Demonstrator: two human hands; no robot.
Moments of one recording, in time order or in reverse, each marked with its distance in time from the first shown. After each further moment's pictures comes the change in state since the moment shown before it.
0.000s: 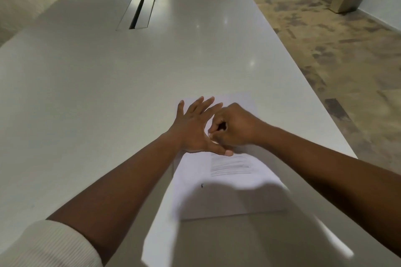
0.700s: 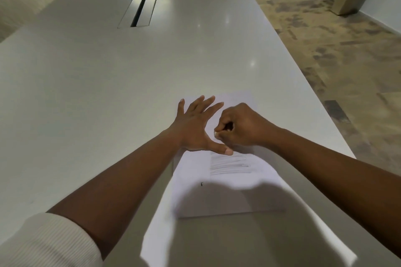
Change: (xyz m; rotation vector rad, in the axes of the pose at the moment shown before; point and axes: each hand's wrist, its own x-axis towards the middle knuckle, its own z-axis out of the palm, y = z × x) left_hand -0.001 0.002 -0.003 0.010 -0.026 0.003; right_hand -0.011 0.006 -0.006 -0.019 0.007 0.028
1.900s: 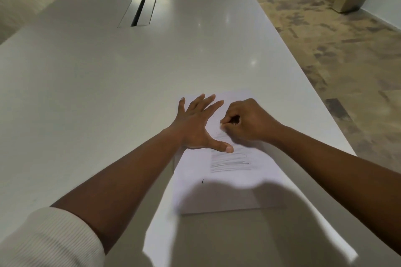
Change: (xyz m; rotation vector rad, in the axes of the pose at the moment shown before) left_hand 0.002 -0.001 0.003 -0.009 0.016 -0.009; right_hand -0.001 0.015 -0.004 -0.003 0.113 0.003
